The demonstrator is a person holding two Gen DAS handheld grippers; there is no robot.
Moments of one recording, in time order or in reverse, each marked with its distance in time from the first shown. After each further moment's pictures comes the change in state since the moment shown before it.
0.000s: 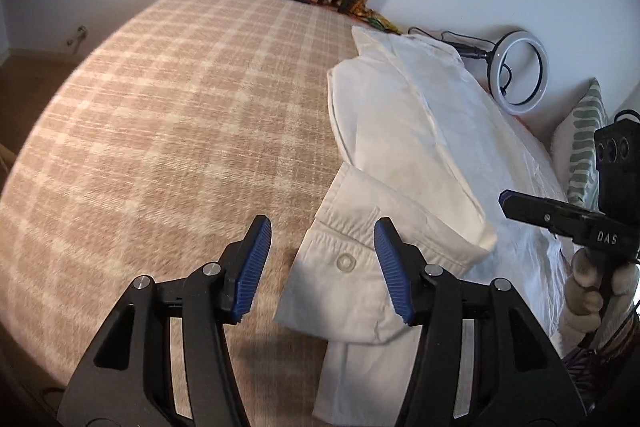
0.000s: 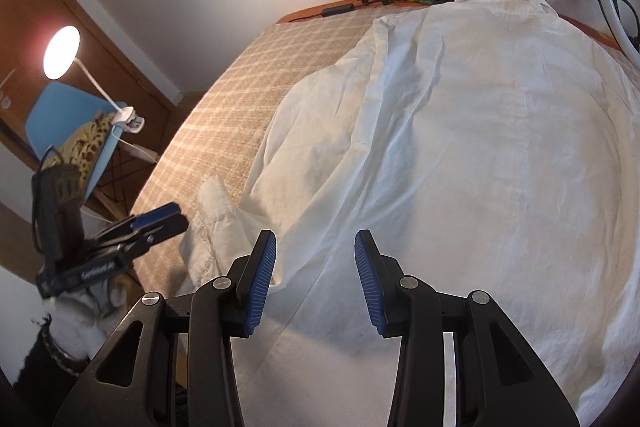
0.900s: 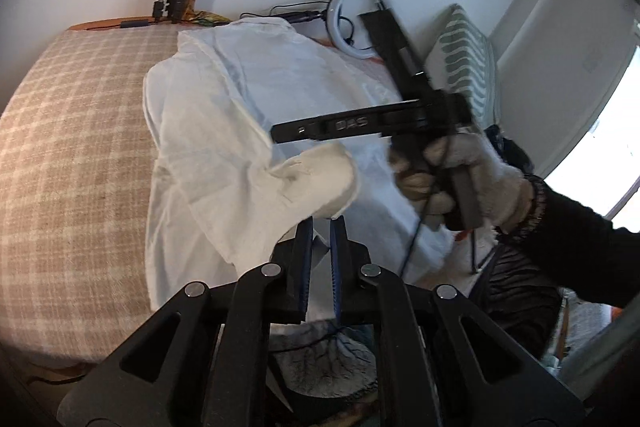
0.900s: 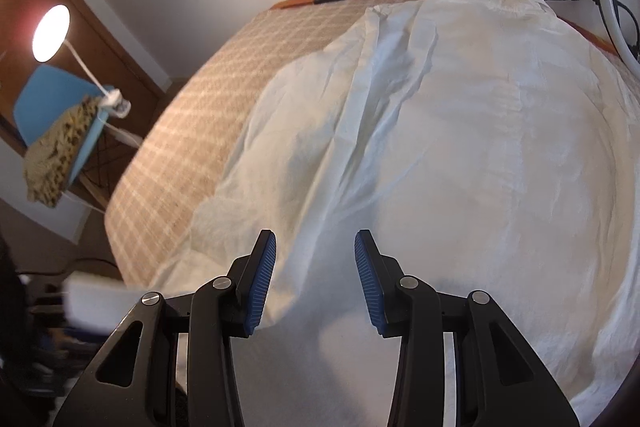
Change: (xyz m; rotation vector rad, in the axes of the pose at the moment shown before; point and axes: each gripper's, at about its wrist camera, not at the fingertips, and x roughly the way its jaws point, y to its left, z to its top) left arm -0.094 -0.107 -0.081 0.326 0.008 -0.346; right arm 0.010 -0.002 -0.008 -0.035 0.034 -0.070
